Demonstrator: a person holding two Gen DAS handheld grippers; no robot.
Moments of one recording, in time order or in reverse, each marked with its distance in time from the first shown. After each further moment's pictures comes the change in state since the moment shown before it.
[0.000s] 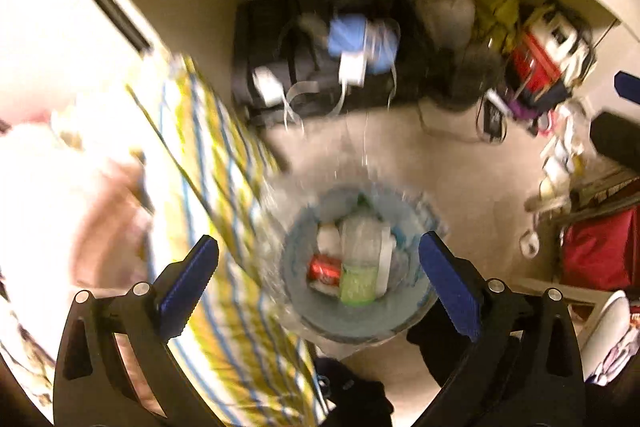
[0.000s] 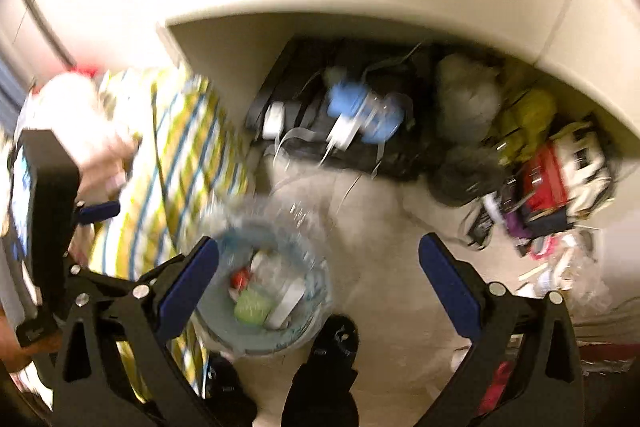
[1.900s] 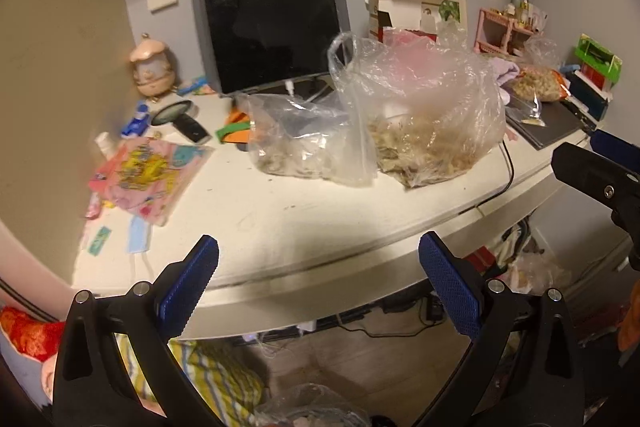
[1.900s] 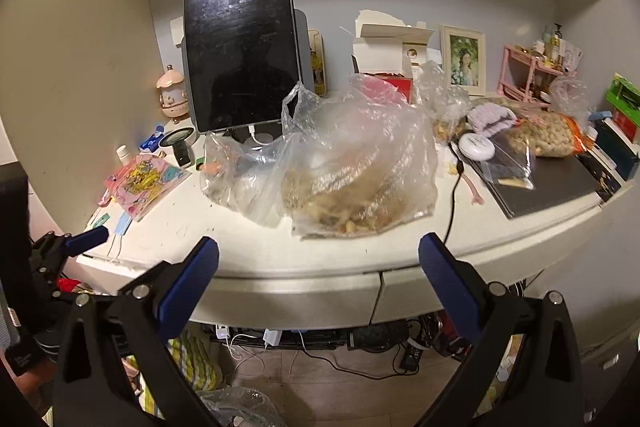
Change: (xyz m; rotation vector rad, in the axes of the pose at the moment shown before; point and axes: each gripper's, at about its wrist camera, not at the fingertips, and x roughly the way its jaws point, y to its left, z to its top) left arm -0.237 -0.065 0.313 0.060 -0.477 -0.116; right arm -0.217 -0.150 0.227 0.201 -0.445 -0.147
